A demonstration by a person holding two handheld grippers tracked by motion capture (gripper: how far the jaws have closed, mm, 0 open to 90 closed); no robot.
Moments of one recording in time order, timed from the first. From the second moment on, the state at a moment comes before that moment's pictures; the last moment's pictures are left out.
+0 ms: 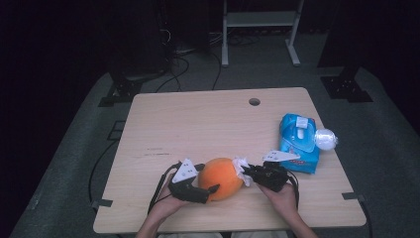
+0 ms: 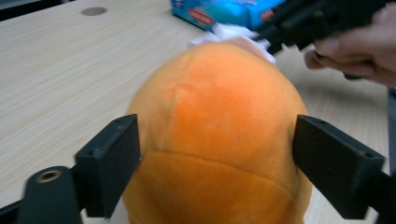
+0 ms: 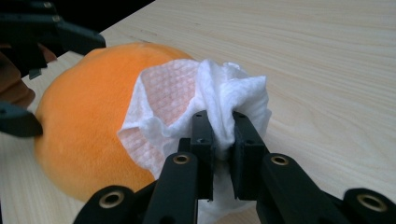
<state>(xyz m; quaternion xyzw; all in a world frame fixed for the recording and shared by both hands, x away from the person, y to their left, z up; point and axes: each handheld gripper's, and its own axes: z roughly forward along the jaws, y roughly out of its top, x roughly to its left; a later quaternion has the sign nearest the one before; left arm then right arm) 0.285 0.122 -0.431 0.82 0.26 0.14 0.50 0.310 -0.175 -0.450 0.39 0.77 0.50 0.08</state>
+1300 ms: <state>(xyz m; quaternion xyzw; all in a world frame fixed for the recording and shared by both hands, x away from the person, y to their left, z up) 0.280 0.101 -0.437 0.84 0.22 0.16 0.48 0.286 -0.149 -0.413 0.29 0.79 0.53 0.10</state>
